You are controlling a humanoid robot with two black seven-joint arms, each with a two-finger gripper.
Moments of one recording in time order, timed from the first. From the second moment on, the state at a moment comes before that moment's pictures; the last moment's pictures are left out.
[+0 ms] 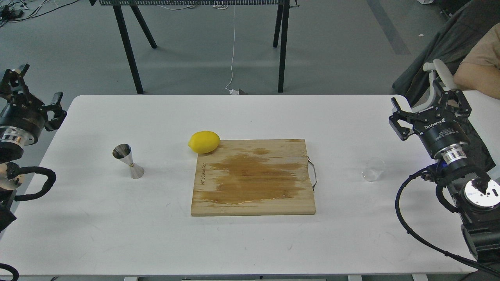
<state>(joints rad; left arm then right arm) -0.66 0.50 -0.82 -0.34 0.19 -0.49 -0.49 0.32 -0.35 1.34 0.92 0.20 0.49 -0.08</state>
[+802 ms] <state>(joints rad) -0.64 0.52 -0.82 -0.33 0.16 -0.49 -0.49 0.32 -0.35 1.33 0.91 0.20 0.49 -0.08</state>
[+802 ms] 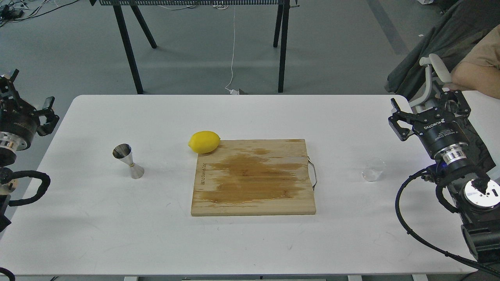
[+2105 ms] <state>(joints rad) -0.30 0.98 -0.84 -1.31 1.60 0.14 -0.49 0.31 -0.35 1.33 0.91 0.20 0.49 -0.08</state>
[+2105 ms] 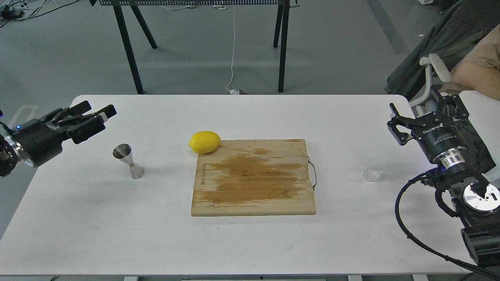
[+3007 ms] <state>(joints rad) -0.06 0.68 -0.83 -1.12 1.78 0.42 -0.49 0.31 -0.36 1.33 0.90 0.20 0.49 -0.08</state>
